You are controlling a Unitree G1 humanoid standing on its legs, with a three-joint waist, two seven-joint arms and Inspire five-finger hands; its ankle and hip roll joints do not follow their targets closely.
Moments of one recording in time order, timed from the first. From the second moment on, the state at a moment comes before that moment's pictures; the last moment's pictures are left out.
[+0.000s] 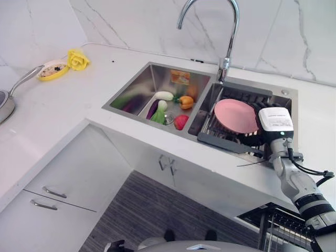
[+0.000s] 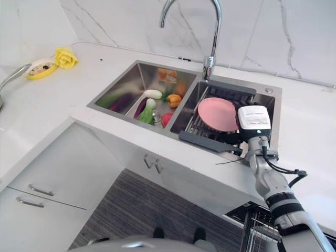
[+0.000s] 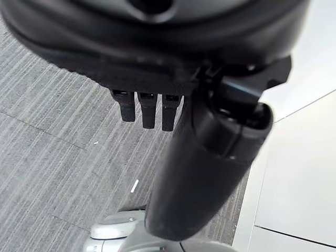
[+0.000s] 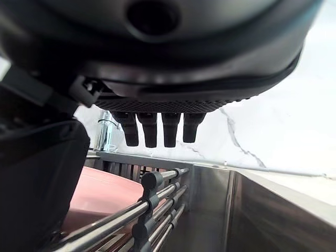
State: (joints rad) left arm 0.11 0.13 -0.02 1.20 0.02 0.02 0.22; right arm -0.25 -0.67 0.21 0.37 -0.86 0.18 -0.38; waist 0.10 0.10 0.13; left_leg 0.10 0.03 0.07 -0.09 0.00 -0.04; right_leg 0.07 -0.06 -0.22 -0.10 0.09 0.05
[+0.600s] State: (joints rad) left arm 0.11 0.14 -0.02 1.20 -0.03 0.05 0.23; right arm -0.31 -0.60 0.14 0.45 -0.37 0.15 -0.42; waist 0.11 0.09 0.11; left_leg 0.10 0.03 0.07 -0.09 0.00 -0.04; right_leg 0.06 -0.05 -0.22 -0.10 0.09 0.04
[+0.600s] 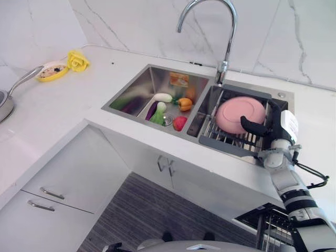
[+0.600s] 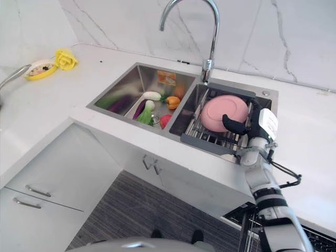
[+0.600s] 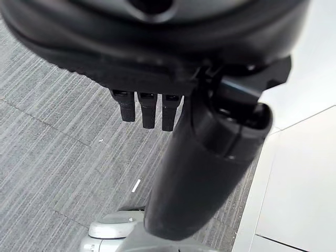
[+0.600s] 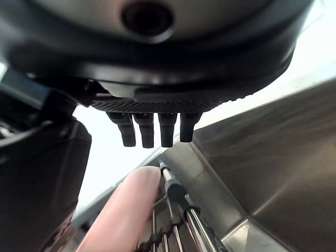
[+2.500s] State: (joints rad) left arm 0.07 0.17 -0.02 1.20 0.01 0.04 0.19; right arm -0.39 -0.97 0.43 0.44 -1.18 0.06 -0.21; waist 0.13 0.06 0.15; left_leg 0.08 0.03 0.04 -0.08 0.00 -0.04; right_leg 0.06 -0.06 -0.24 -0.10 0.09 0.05
